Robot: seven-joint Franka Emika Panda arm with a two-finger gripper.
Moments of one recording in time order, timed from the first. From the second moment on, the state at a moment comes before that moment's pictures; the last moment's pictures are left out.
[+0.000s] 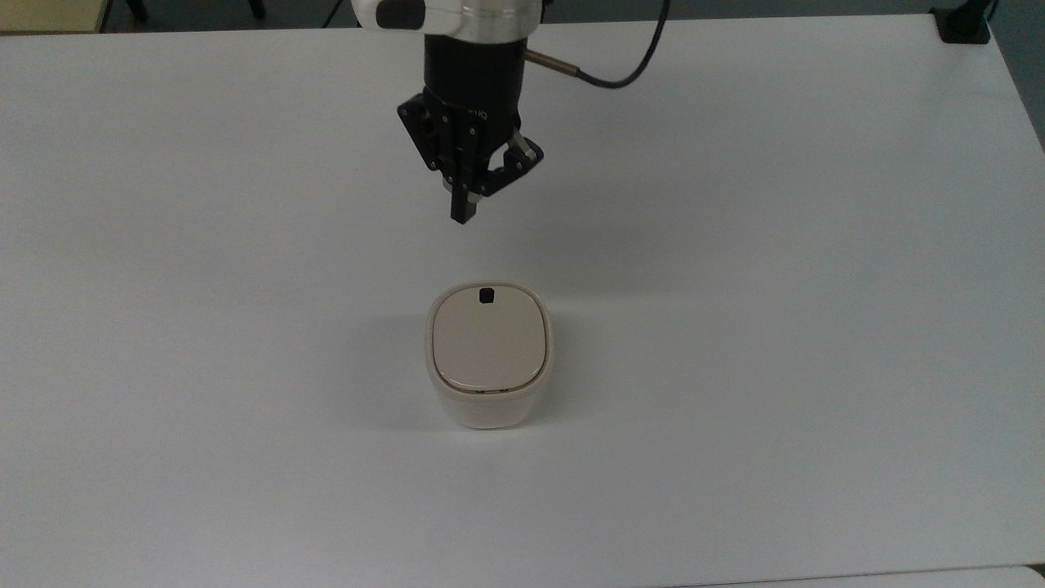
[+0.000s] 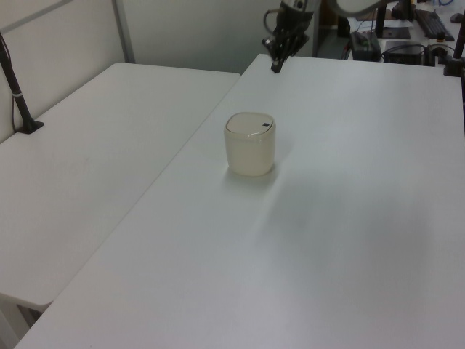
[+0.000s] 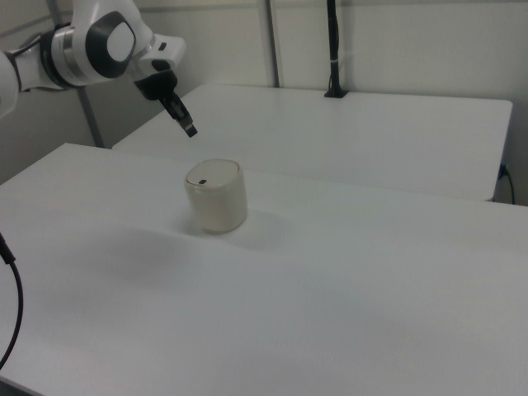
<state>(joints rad) 0.10 0.24 0.05 -1.50 -0.20 2.08 0.79</state>
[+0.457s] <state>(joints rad) 0.12 0.33 0.05 -1.50 -0.27 2.19 0.99</state>
